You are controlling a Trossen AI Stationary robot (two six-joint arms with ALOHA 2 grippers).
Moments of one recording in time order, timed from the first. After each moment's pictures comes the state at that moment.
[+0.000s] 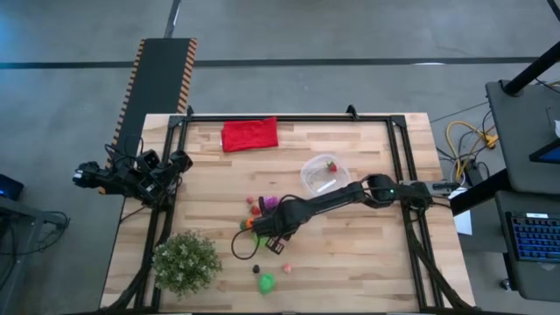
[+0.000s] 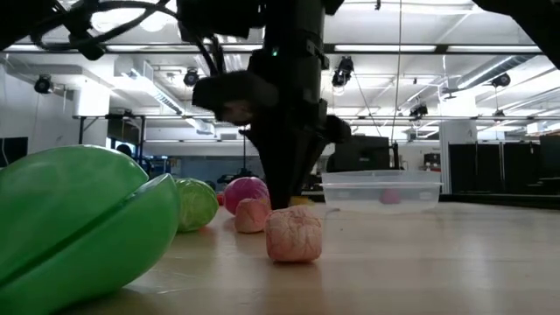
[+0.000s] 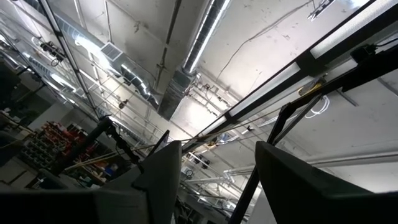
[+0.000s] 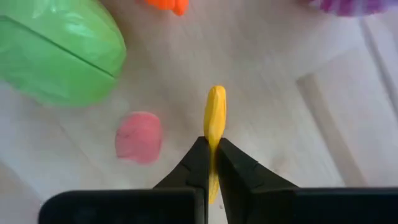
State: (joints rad) left arm -0.27 0.07 0.00 0.82 -0.35 -0.44; right arm 0.24 2.37 2.04 -1.14 0.03 0.78
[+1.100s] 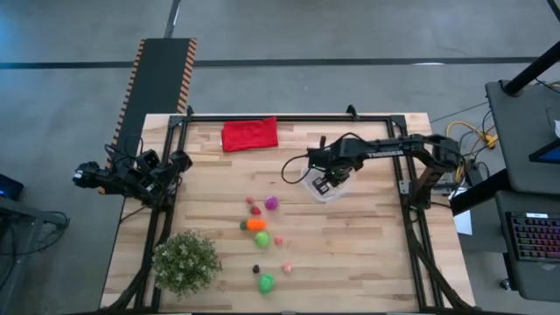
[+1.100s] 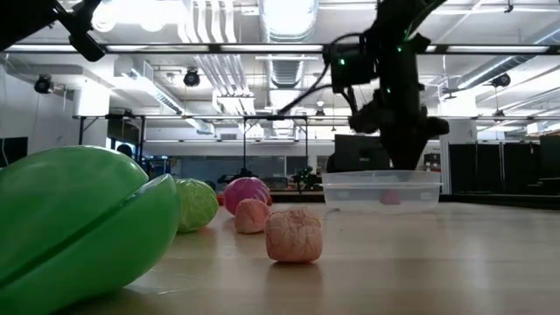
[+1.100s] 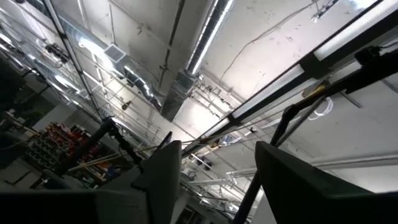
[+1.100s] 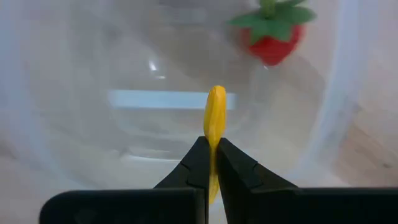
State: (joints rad) left arm -0.27 0.07 0.00 0.82 -0.38 -0.44; right arm -0.23 1.72 1.15 -1.00 0.03 0.74
